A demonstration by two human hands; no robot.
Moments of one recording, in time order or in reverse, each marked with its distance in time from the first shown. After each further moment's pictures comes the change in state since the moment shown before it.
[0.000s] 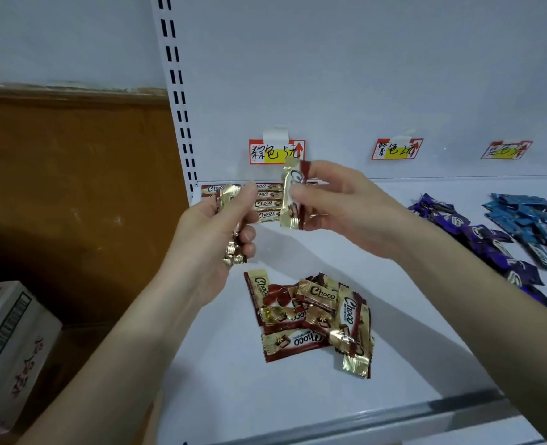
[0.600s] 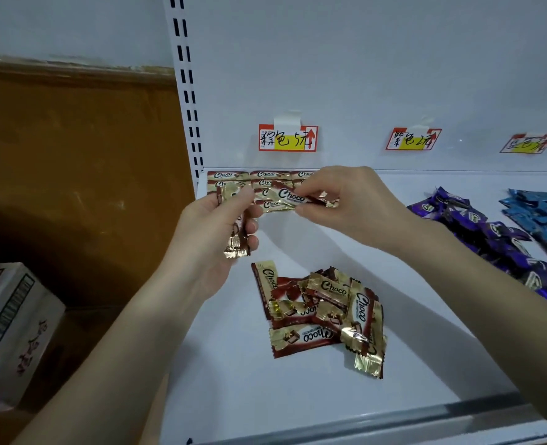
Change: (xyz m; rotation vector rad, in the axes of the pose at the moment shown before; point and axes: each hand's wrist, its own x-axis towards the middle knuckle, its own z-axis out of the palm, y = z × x) left_hand 0.007 -0.008 -0.009 -0.003 0.093 -0.058; right_hand 0.019 0.026 -0.008 -0.945 0.077 -0.503
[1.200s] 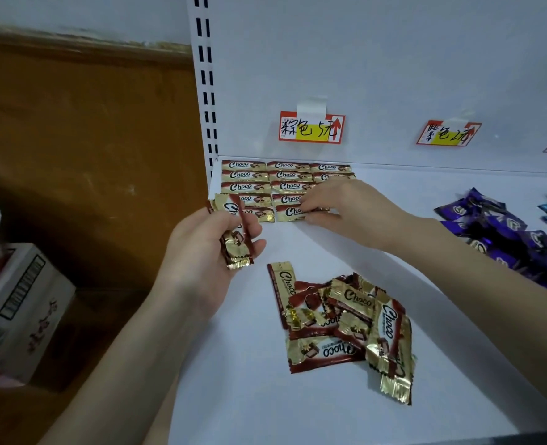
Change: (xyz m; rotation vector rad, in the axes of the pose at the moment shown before) left_hand 0.002 -0.012 -0.023 -0.184 0.058 -0.035; right_hand 0.018 0.040 0.038 -0.127 -0.243 -0.122
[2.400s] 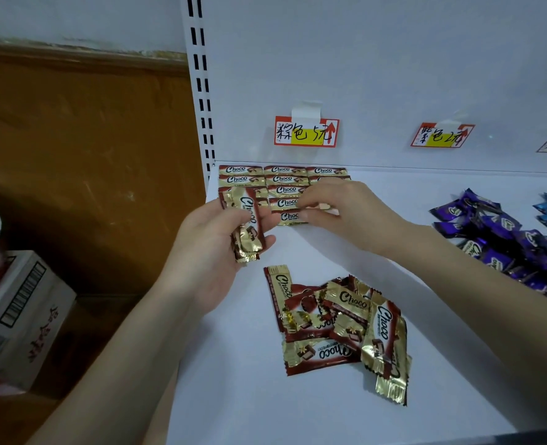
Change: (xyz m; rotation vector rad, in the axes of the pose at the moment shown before) left_hand 0.003 0.004 0.010 0.077 -0.105 0.015; right_hand -0.003 -0.011 -0.005 0.184 0.079 0.113
